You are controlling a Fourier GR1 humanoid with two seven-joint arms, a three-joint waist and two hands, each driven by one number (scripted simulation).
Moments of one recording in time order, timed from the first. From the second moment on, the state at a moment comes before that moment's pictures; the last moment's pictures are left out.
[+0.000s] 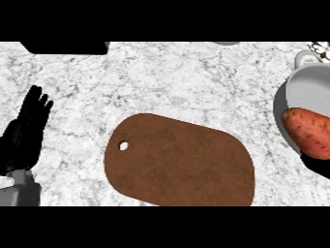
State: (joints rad) left arm -0.11 0.09 0.22 -1.61 0.04 0.03 0.18; right arm -0.07 -0.59 0.10 -2.19 0.51 -0.28 0.70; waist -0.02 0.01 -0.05
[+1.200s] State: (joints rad) left arm -0.16 0.08 0.20 -1.58 0.03 0.02 0.17; right arm -0.21 -0.65 -0.10 -1.29 0.40 -0.26 0.15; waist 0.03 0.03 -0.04
